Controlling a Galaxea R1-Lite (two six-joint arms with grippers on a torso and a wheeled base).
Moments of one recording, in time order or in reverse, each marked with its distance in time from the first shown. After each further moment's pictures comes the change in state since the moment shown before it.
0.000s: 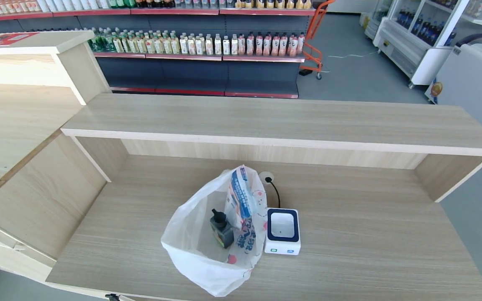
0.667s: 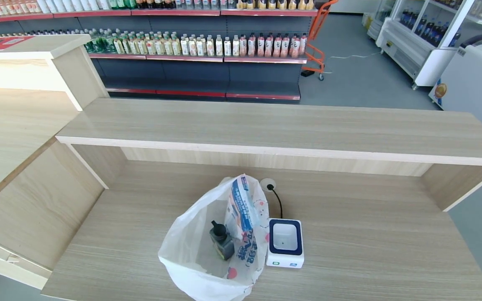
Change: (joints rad) left arm 0.001 0.000 0.000 0.000 -0.001 -0.001; right arm 0.003 0.001 0.000 0.000 0.000 0.008
